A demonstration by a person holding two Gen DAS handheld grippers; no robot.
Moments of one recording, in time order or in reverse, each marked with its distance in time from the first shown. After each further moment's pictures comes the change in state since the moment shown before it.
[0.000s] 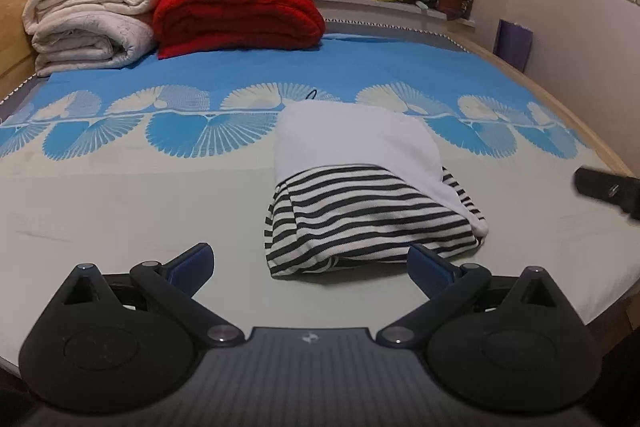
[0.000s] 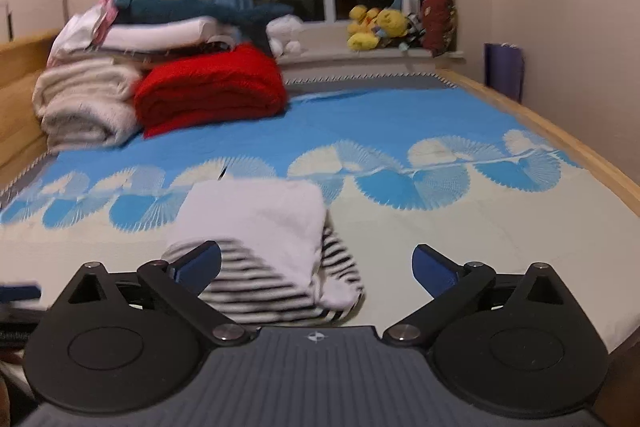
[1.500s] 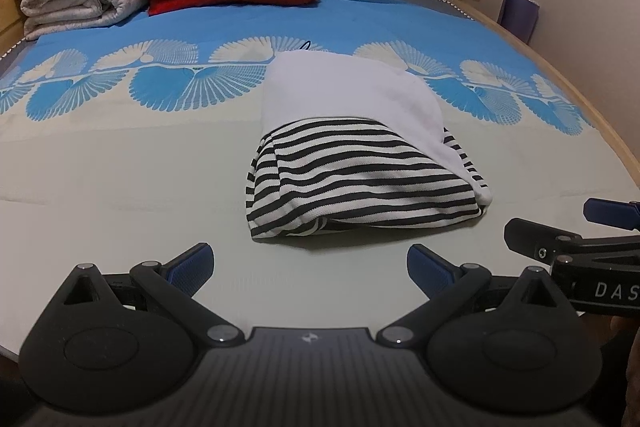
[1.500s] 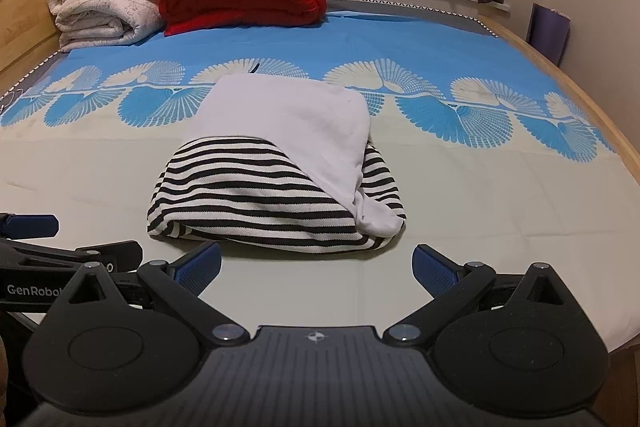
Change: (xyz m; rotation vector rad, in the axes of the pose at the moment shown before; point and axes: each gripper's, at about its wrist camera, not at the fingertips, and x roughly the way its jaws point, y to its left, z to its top) left arm 0.038 -0.011 -0.011 -0.035 0.117 -0.013; right arm 0.050 0.045 -0.027 -0.142 0.232 0.019
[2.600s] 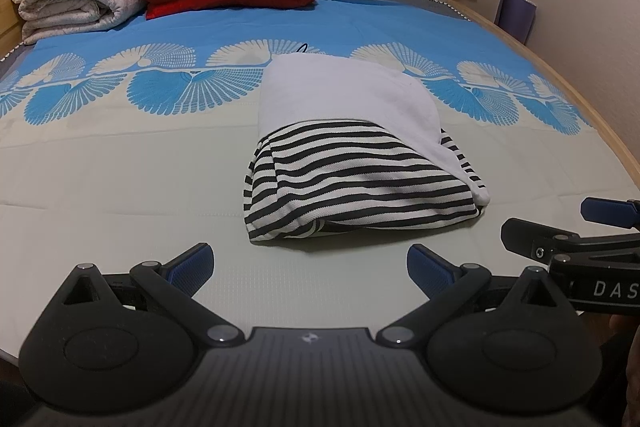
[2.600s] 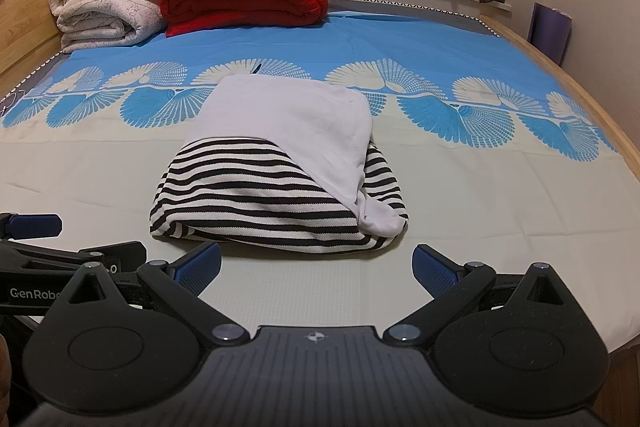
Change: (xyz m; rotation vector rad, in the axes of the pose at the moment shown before) left arm -0.001 -0.001 0.000 0.010 -0.007 -0.004; right arm 0.000 0.001 0.000 0.001 0.000 0.003
